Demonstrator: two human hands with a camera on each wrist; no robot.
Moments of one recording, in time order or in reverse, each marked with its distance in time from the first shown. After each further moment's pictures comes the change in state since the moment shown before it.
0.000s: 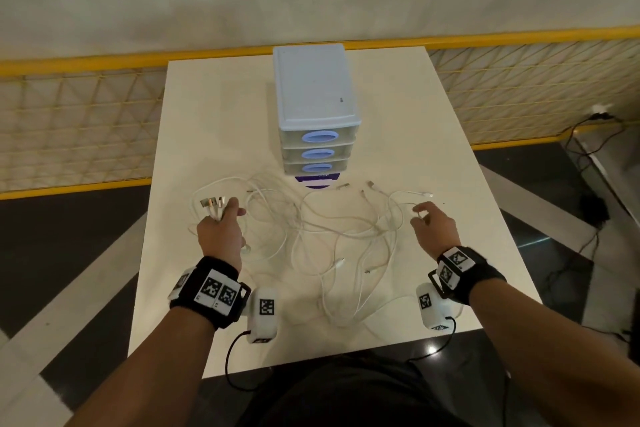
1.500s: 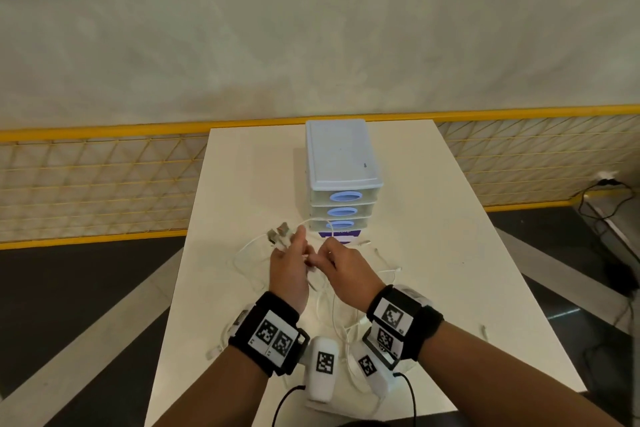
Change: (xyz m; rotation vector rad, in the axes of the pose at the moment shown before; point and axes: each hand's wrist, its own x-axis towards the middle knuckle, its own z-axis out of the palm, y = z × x) left_hand -0.063 0.049 0.032 -0.411 -0.364 -0.035; right_hand -0.091 -0.173 0.063 0.079 -0.346 -0.613
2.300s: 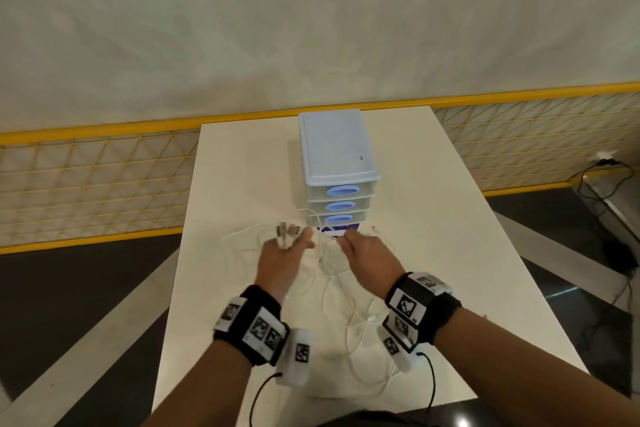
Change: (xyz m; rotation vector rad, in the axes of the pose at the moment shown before) left_hand 0.023 0.007 -0.015 0.665 -0.032 0.167; right_hand 0.009 0.035 -0.023 -0.293 0.056 0.039
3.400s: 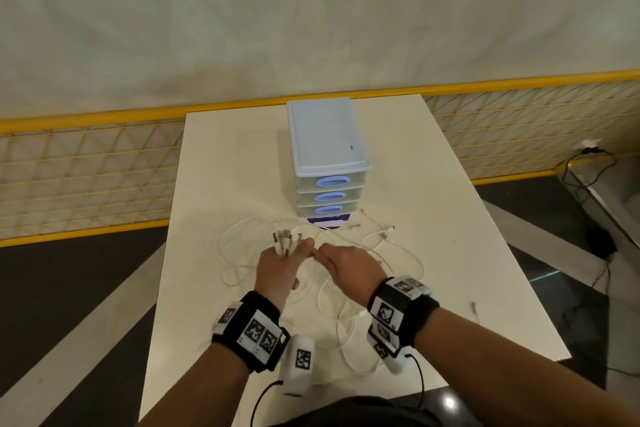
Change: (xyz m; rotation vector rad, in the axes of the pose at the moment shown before) left_hand -0.002 -0.036 0.011 -0.112 -0.055 -0.203; right_hand -0.014 -0.002 0.021 -0.096 -0.134 -0.074
